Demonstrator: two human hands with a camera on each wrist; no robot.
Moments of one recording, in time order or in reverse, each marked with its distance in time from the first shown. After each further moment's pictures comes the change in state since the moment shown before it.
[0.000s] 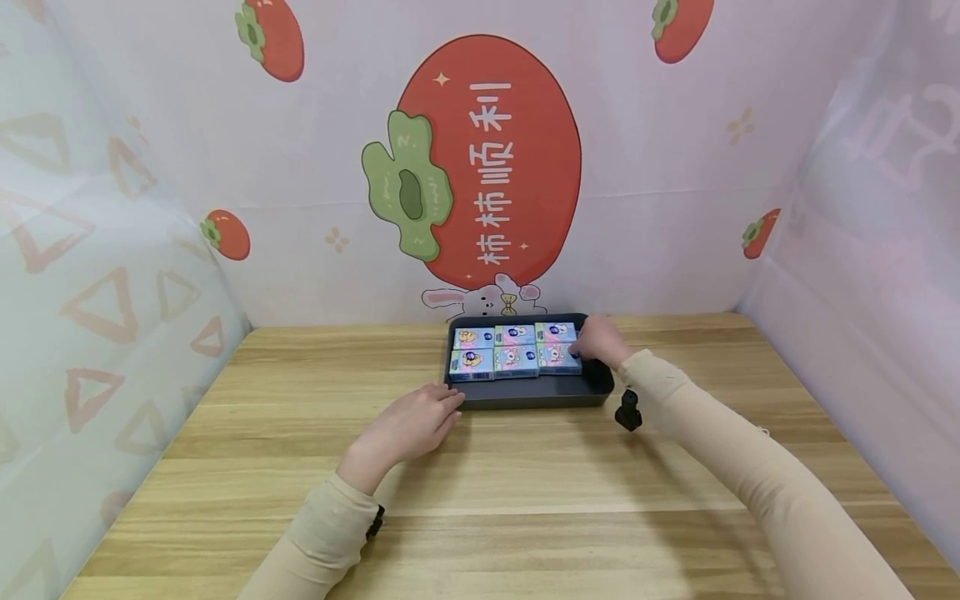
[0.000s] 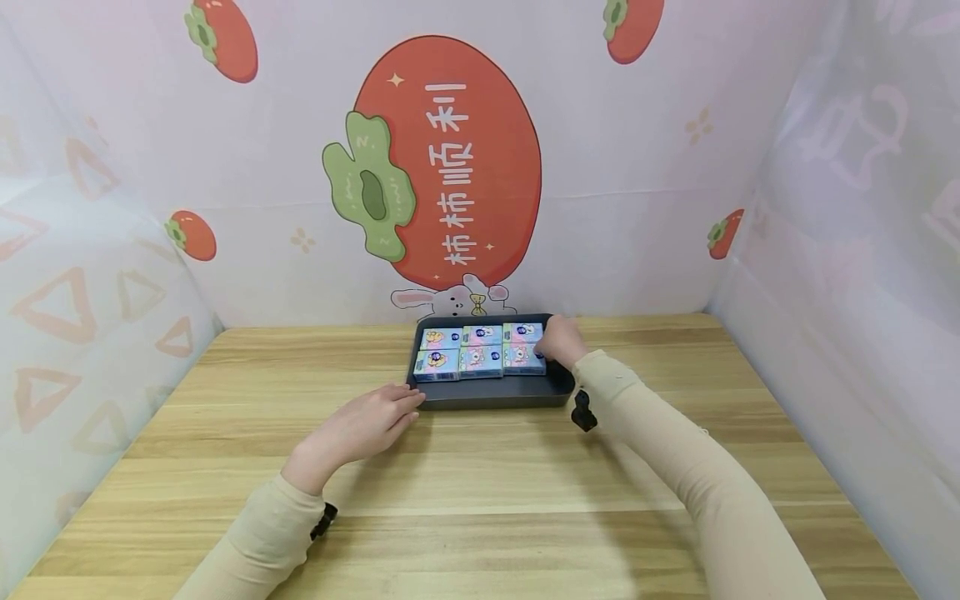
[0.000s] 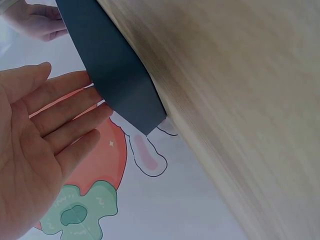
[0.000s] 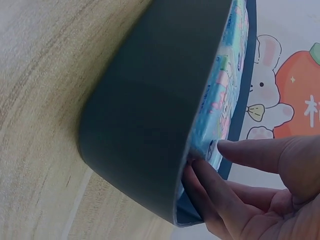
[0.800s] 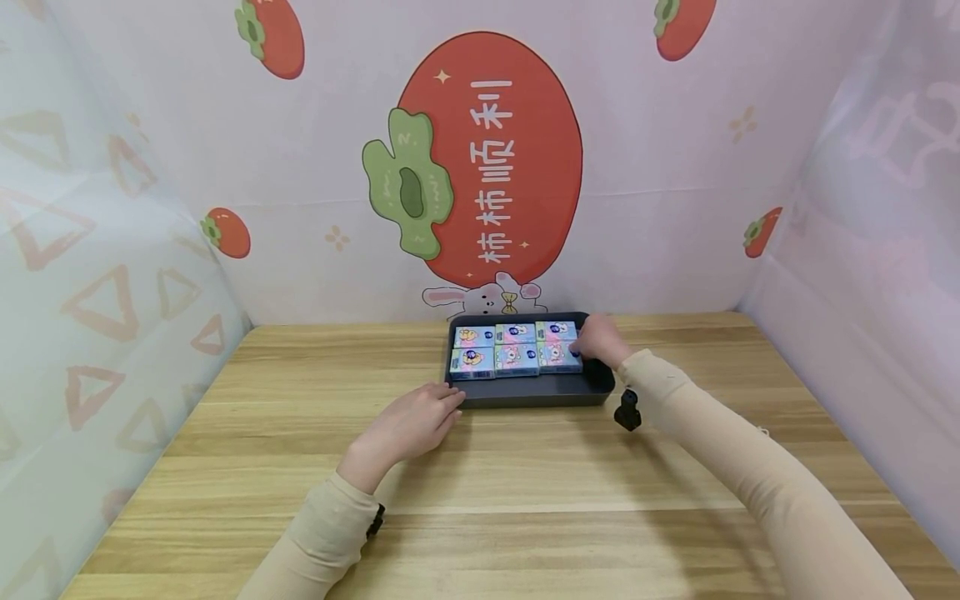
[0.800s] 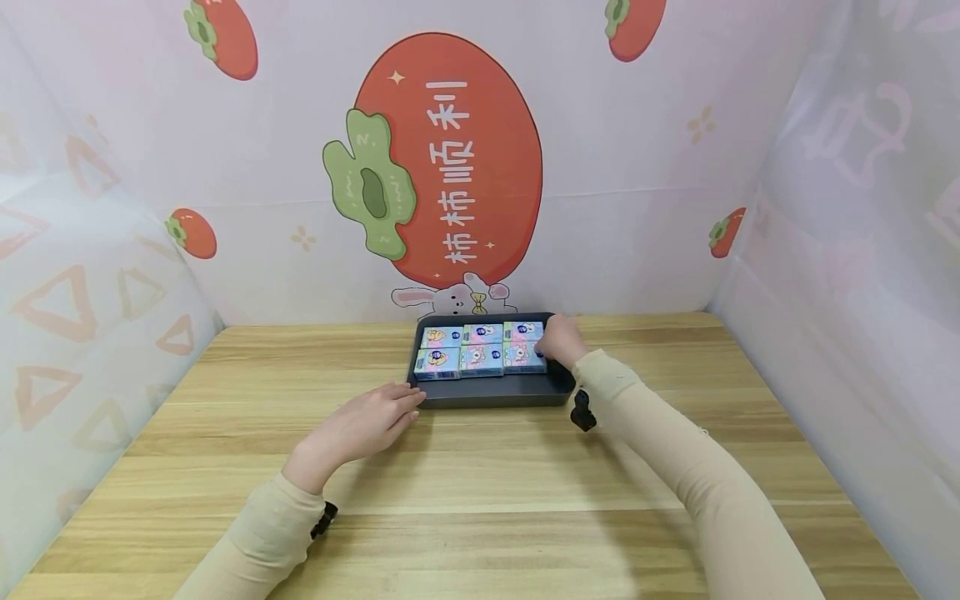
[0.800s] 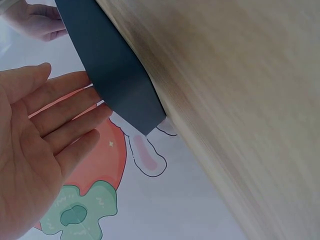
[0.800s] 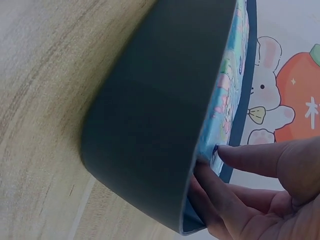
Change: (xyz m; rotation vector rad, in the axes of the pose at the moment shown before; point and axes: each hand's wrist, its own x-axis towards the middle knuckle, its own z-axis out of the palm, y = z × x) left_hand 0.000 0.001 0.000 0.014 -0.017 -0.018; right_hand 0.004 -0.001 0.001 -0.025 -0.002 -0.005
